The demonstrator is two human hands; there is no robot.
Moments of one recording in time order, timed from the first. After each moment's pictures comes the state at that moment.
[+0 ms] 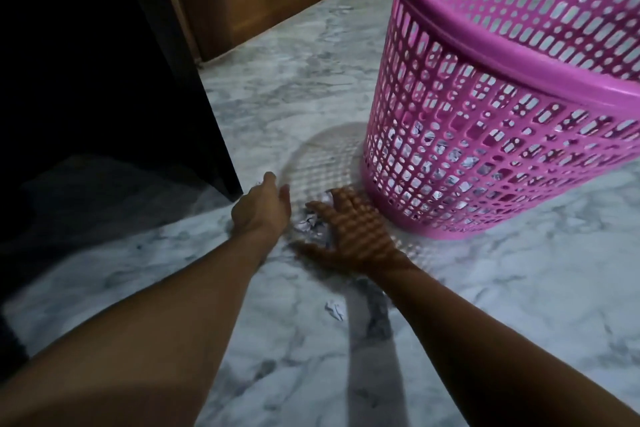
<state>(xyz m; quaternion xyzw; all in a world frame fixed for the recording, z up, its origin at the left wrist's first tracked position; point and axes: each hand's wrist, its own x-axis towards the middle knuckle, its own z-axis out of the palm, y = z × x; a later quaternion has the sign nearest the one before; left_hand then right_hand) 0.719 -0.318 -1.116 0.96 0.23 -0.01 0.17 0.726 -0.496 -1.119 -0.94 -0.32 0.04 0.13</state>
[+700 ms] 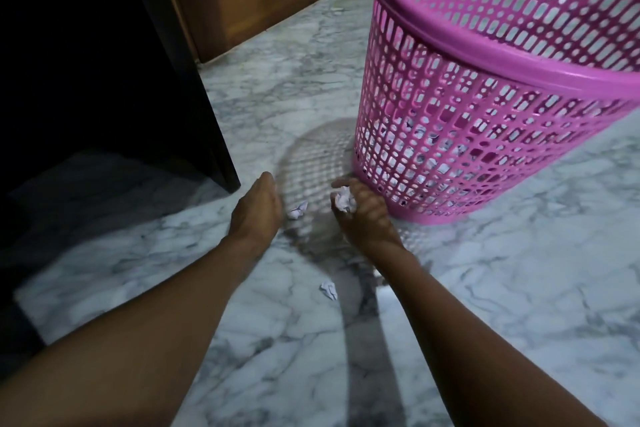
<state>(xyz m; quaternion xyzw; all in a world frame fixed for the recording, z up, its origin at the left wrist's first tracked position) 0.684 -0.320 -1.115 0.94 0.16 0.05 0.29 0.705 -0.502 -1.092 -0.87 -0.08 0.06 0.48</state>
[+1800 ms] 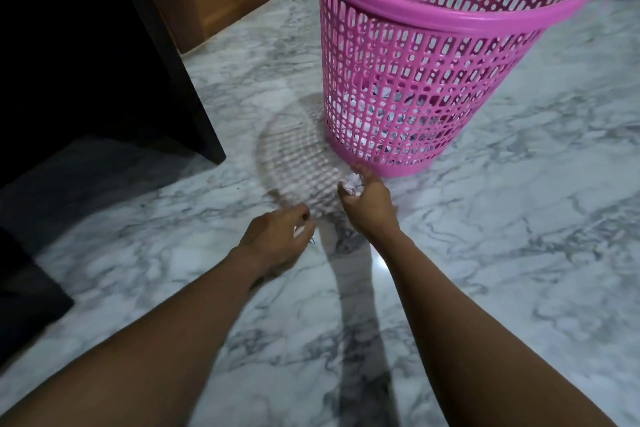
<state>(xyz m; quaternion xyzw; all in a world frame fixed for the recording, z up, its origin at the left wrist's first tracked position) 0.591 -0.380 -1.105 0.97 -0.06 -0.06 0.23 0.641 -0.556 -1.069 -0.87 0.04 0.05 0.49</state>
